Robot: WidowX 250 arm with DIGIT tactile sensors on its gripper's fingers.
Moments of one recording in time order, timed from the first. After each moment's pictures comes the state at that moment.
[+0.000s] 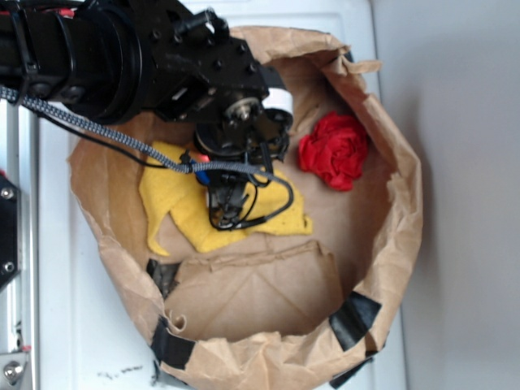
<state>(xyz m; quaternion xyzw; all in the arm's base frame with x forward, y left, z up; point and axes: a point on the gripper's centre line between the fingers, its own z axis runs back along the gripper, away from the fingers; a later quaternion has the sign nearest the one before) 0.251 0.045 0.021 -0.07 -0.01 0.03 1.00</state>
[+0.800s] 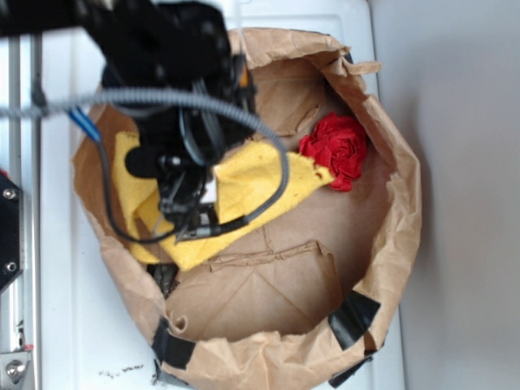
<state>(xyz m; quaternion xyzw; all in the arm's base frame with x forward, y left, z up) 0.237 0.029 0.164 -0.15 -0.12 0.03 0.98</state>
